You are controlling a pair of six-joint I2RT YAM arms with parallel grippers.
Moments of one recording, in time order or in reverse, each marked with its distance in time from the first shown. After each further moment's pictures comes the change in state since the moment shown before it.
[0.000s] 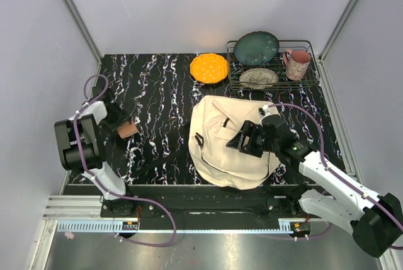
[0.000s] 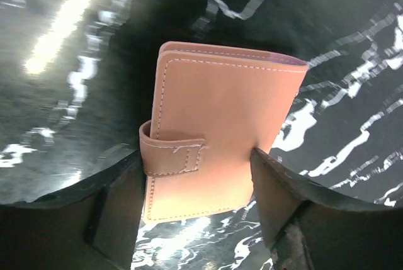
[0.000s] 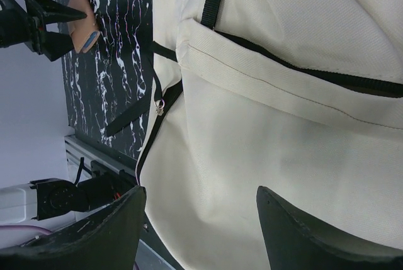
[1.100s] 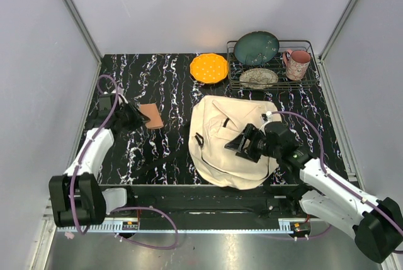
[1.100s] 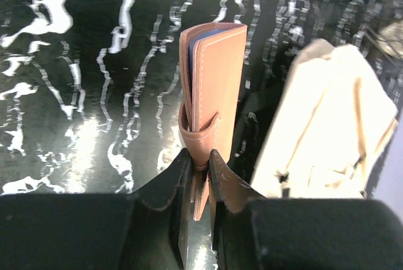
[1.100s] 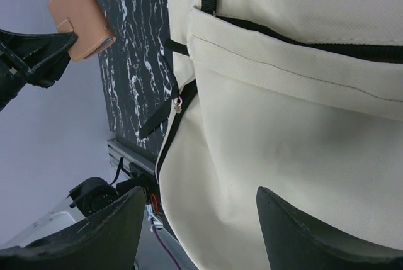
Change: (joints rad) left arm -0.241 -0.502 -0.276 0.178 0.295 -0.048; right arm 0.000 -0.064 -0.133 0.149 -0.044 0.166
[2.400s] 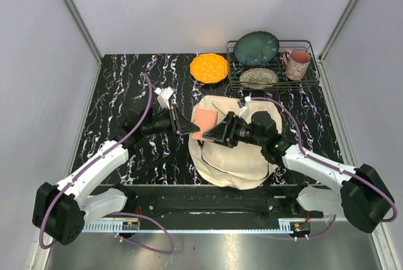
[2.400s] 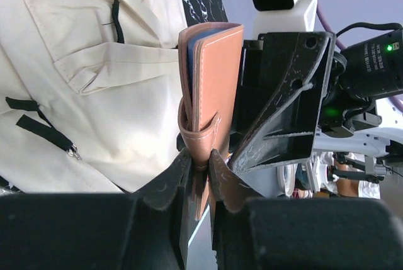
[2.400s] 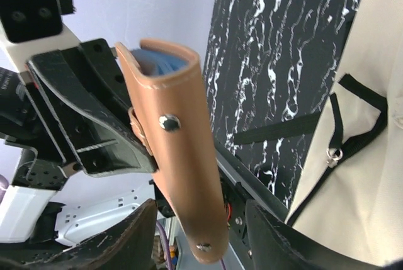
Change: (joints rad) left arm -0.545 -0.172 -0.056 0.340 0.326 -0.237; right arm 0.105 0.291 0.095 0.525 -0.166 0.095
